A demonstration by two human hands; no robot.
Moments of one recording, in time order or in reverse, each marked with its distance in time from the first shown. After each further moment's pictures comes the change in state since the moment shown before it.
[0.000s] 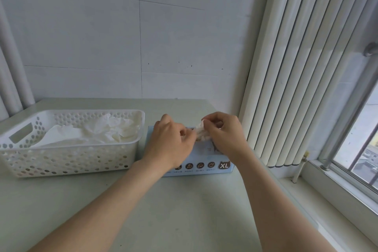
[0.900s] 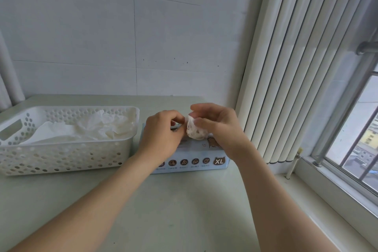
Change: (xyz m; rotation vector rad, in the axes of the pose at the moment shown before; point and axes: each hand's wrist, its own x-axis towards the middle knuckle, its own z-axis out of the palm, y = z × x) left_hand 0.008 -0.005 -0.002 -0.237 0.144 0.128; right_hand -0.002 -0.010 -0.011 0.444 -0.233 -0.030
